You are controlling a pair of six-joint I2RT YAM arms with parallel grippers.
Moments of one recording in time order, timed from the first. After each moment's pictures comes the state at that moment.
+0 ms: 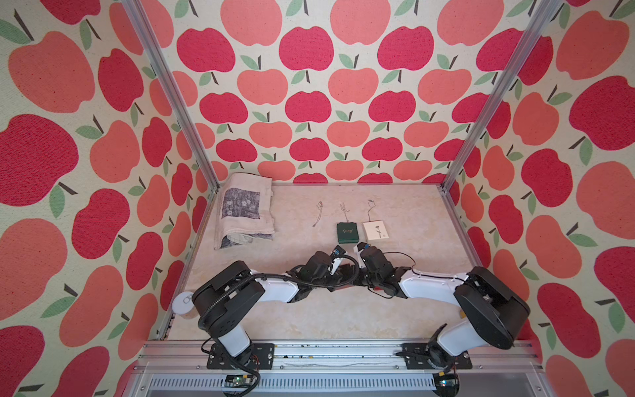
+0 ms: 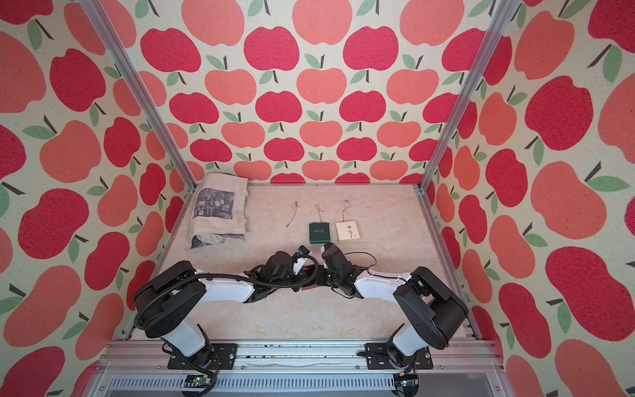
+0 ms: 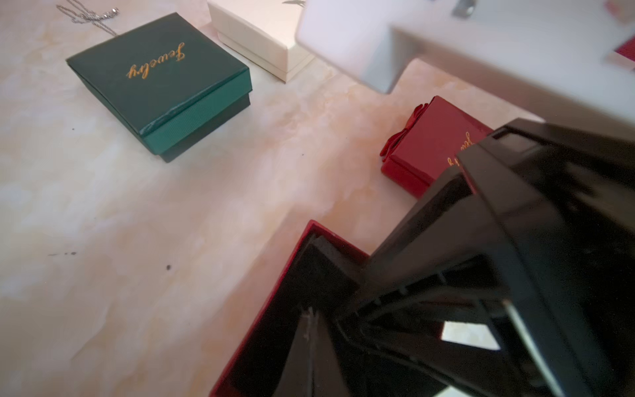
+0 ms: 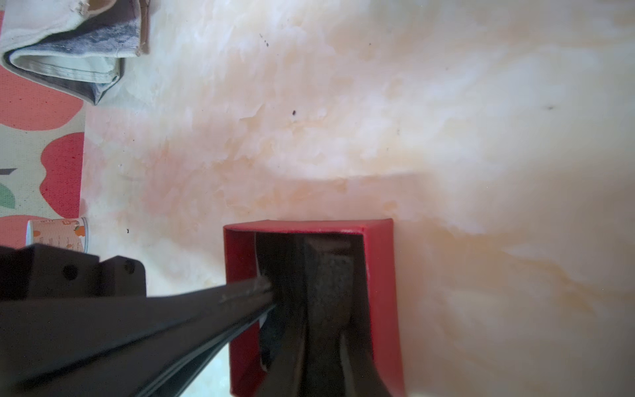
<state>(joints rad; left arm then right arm) -0.87 1.66 0.64 0.38 0.05 -0.11 0.82 1.51 0.59 0.11 -0.17 0.76</state>
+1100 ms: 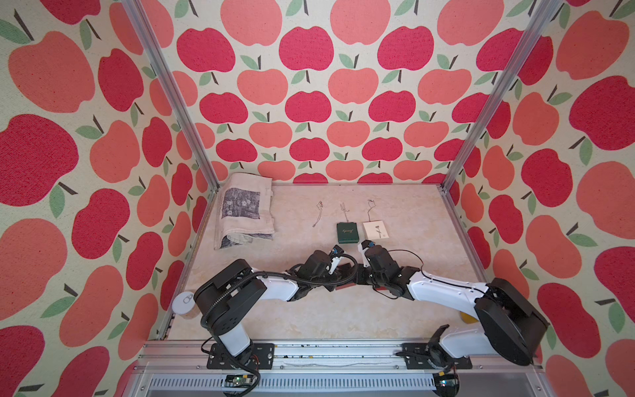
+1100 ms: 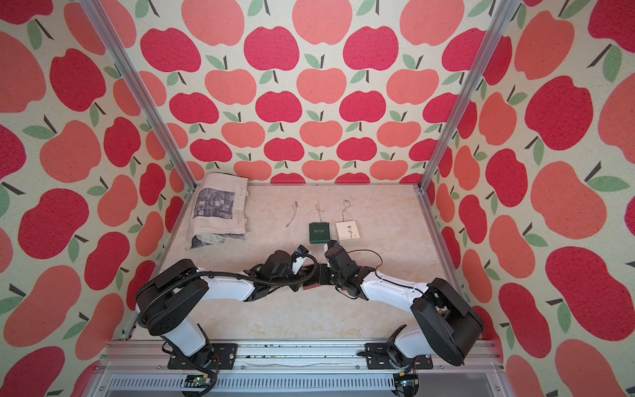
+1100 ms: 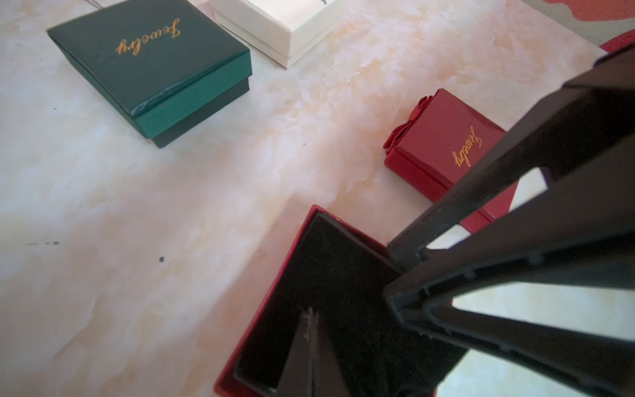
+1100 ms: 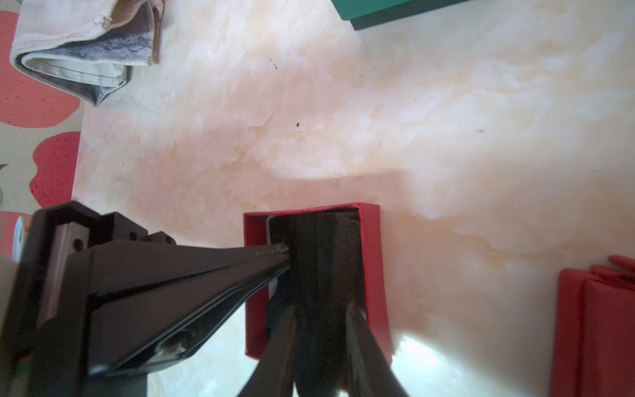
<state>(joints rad) -0.85 1.68 0.64 0.38 0.10 -0.12 0.82 1.40 0.61 -0.02 -0.12 0.71</state>
